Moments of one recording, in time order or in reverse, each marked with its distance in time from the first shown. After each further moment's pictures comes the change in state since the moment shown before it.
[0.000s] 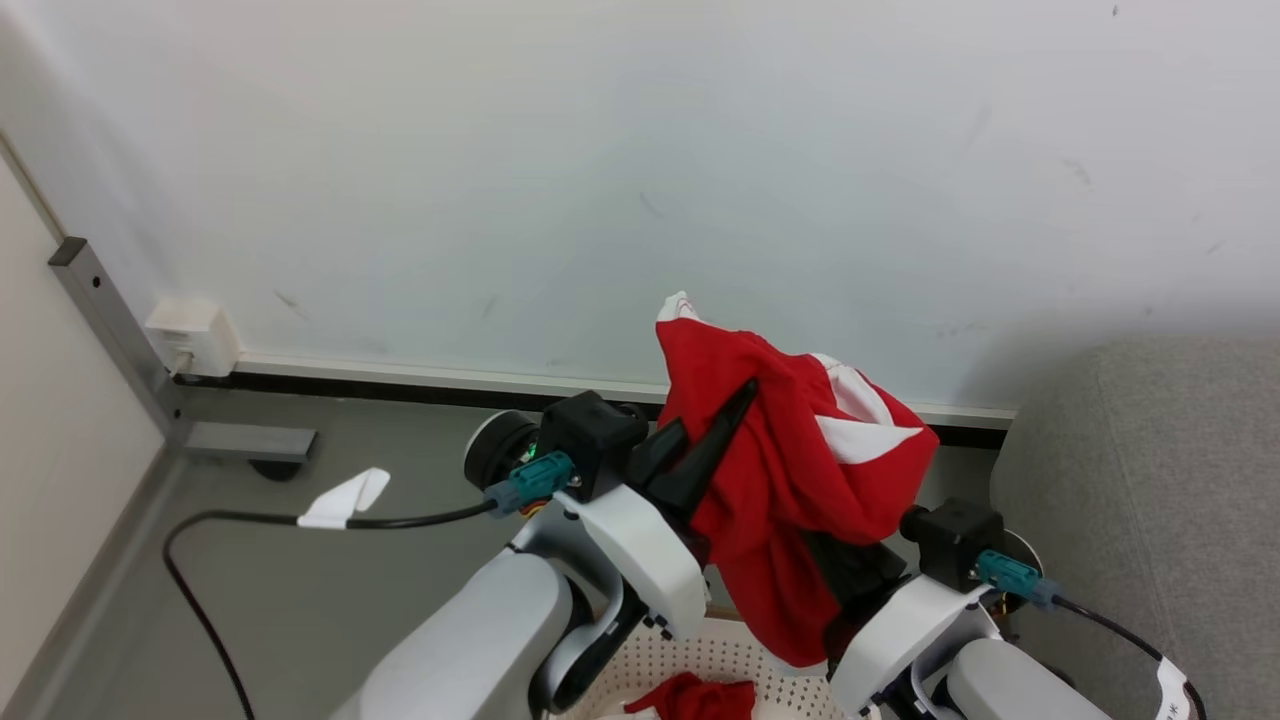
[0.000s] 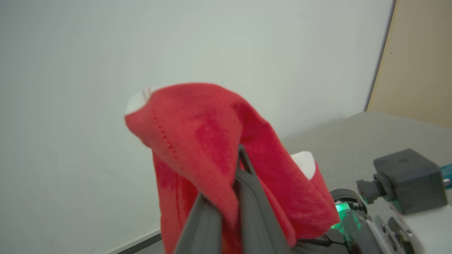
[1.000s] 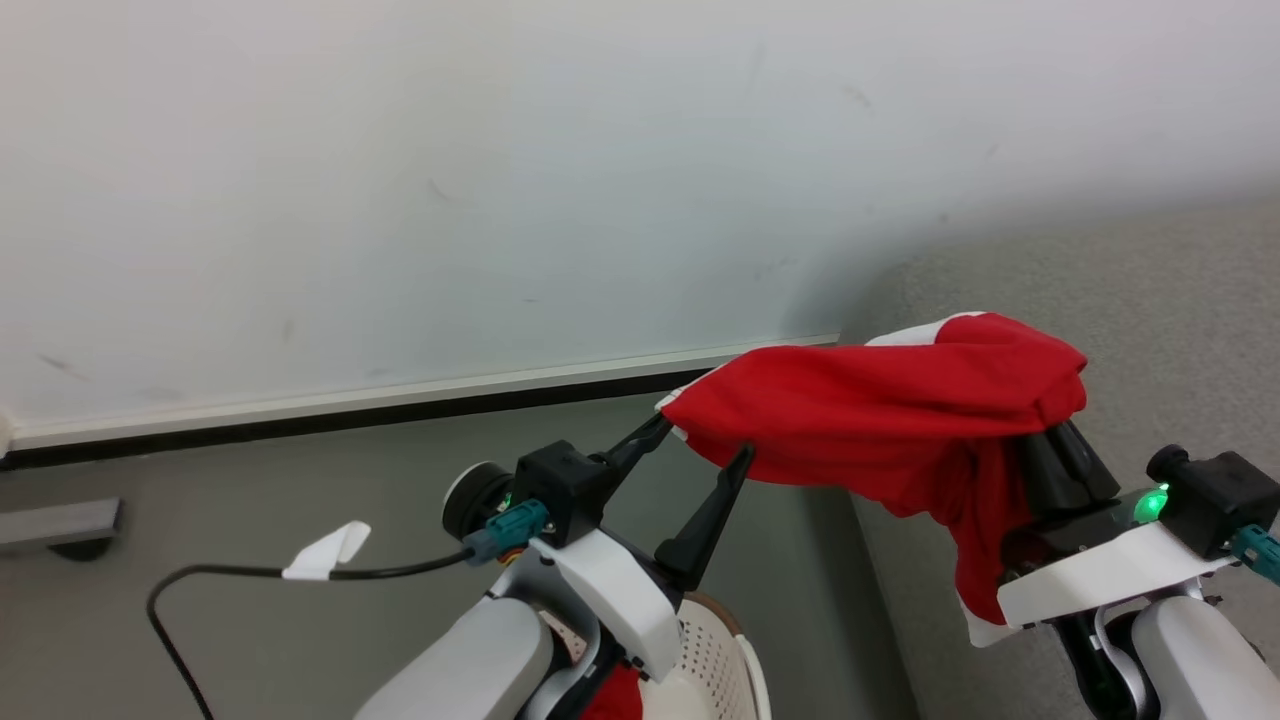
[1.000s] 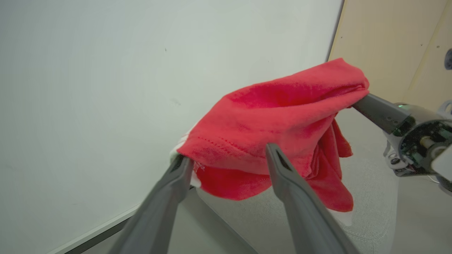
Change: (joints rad) left arm 0.070 0.038 -0.013 0.016 -0.019 0.023 -0.052; right arm 0.148 -0.104 -0.425 -0.337 -0.128 0.000 0.000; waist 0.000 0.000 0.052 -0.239
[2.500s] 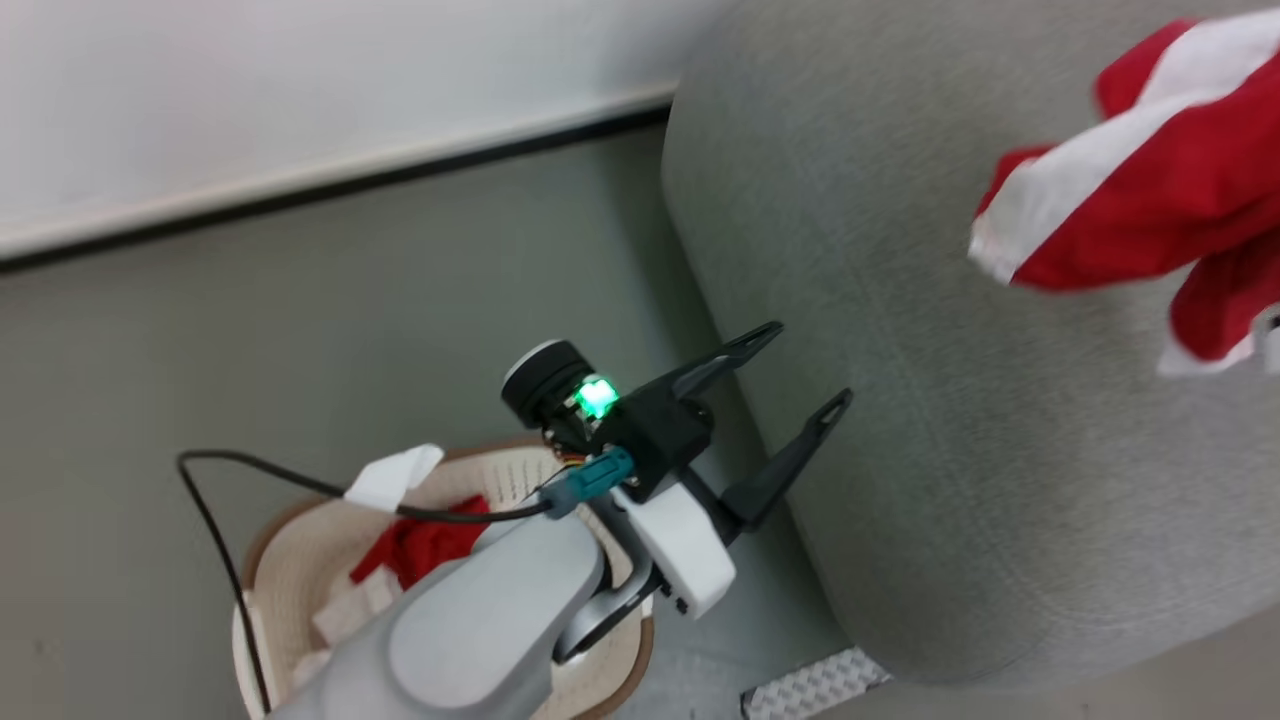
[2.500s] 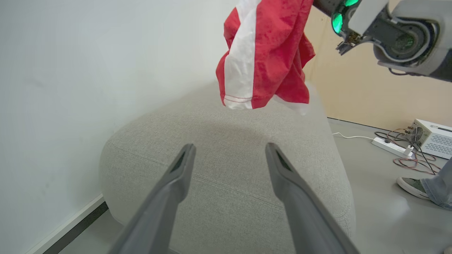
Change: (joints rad) left arm -0.211 -0.003 -0.118 0.039 0.135 -0.095 -0.056; right arm -0.261 -0.070 -0.346 0.017 -0.081 0.000 0.000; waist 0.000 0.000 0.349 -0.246
